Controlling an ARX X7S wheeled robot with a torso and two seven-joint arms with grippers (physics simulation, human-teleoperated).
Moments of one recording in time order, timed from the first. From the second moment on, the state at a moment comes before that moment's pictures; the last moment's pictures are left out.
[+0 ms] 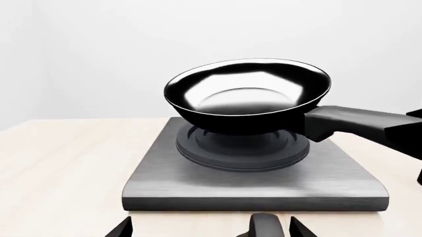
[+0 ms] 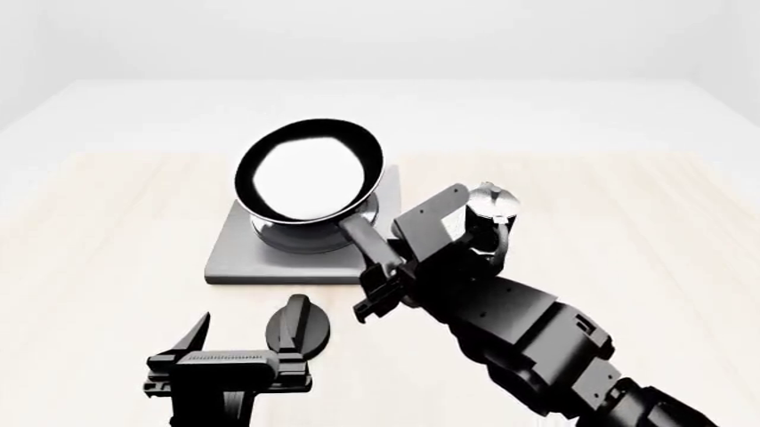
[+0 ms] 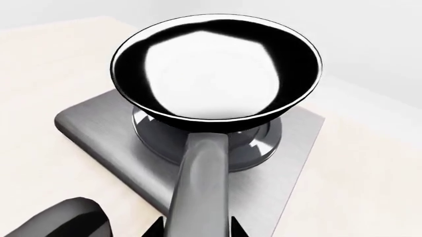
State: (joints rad) left arm -0.01 -0.32 0.33 0.11 -0.27 0.01 -0.39; right arm 0.88 0.34 -0.87 0.15 0.73 0.57 0.13
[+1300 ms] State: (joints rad) left arm -0.02 -0.33 0.35 0.12 -0.28 0.01 -0.40; right arm 0.89 0.37 -0.83 0.07 0.68 0.54 0.15
